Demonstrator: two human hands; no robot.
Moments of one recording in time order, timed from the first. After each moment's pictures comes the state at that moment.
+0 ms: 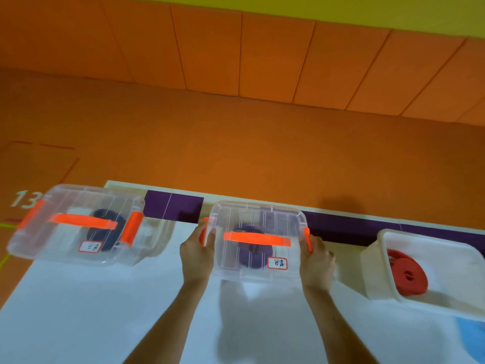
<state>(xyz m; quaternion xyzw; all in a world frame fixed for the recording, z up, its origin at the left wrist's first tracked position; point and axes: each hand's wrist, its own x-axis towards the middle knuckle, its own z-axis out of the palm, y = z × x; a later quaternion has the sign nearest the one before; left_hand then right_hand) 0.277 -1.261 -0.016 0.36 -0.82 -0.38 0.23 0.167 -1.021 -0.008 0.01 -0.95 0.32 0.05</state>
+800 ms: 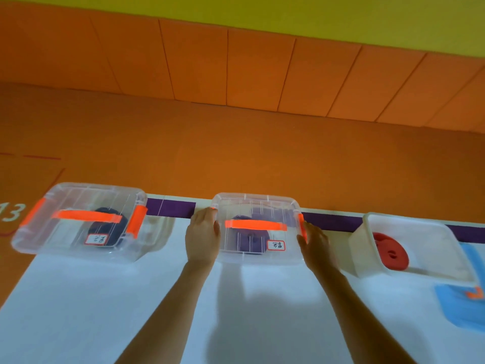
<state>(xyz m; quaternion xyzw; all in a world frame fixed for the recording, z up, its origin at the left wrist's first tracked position) 0.281 -1.261 0.019 0.26 -0.92 -0.24 0.17 0.179 -0.999 0.018 0.12 -0.96 0.23 -0.04</state>
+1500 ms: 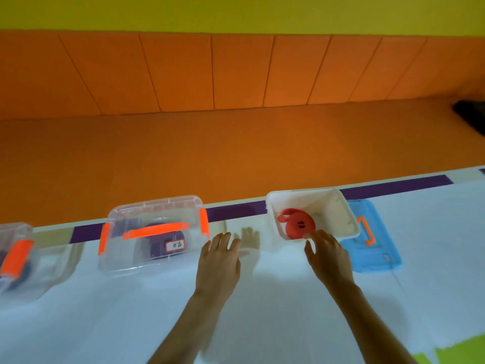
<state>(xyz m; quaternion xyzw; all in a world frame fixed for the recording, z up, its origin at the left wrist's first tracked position) 0.255 -0.985 0.054 0.01 -0.99 -0.13 0.02 0.190 -0.724 0.066 0.04 -0.99 0.13 0.04</state>
